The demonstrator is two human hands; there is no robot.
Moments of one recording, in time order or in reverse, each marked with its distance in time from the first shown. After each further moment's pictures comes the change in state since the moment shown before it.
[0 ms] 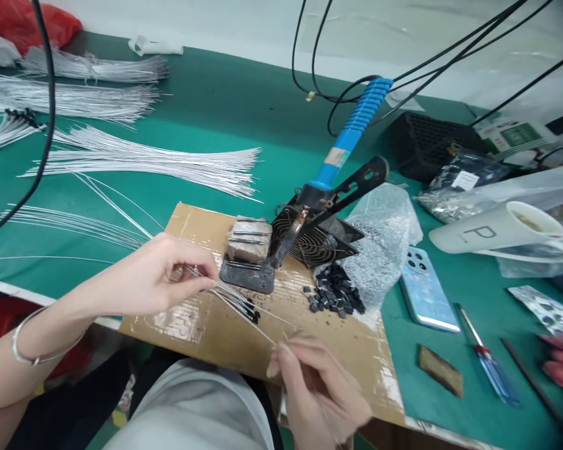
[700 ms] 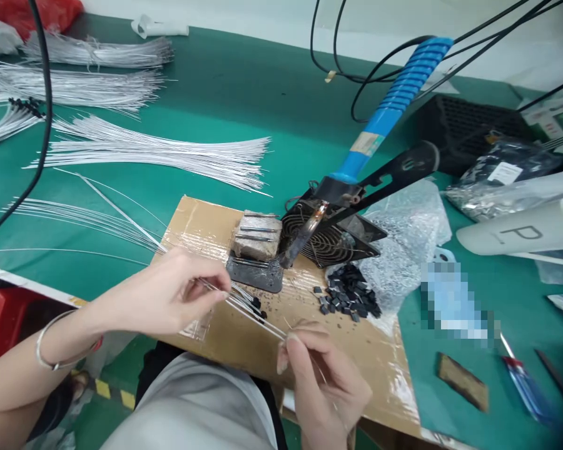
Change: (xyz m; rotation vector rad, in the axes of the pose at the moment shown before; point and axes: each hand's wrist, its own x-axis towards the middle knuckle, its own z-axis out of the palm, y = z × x) left_hand -0.004 0.004 0.027 0.004 -0.036 -0.110; right_hand 0.005 0.007 0.001 0.087 -0.079 0.188
